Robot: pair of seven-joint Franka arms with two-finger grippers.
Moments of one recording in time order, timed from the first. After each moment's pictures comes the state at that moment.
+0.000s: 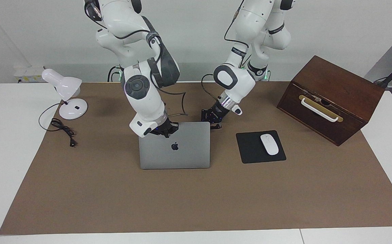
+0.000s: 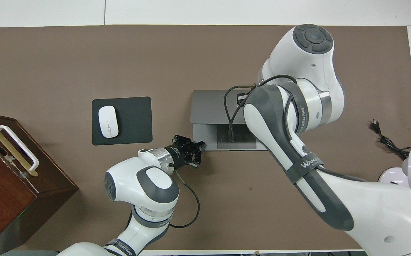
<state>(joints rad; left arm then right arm) -0.65 0.23 -0.11 -2.24 -1.78 2.88 -1.32 0.39 0.40 -0.05 -1.55 0.20 1.84 0.30</state>
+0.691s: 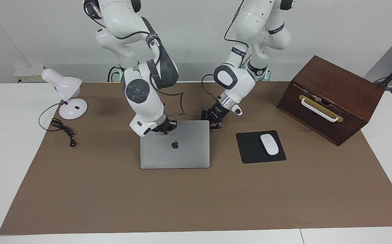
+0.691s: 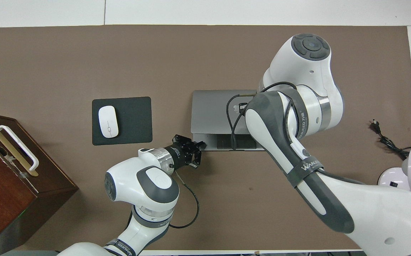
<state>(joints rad) -0.65 0.24 -0.11 -2.24 -1.79 2.88 -1.27 0.39 0.38 -0.05 -1.62 0.21 1.82 0.30</state>
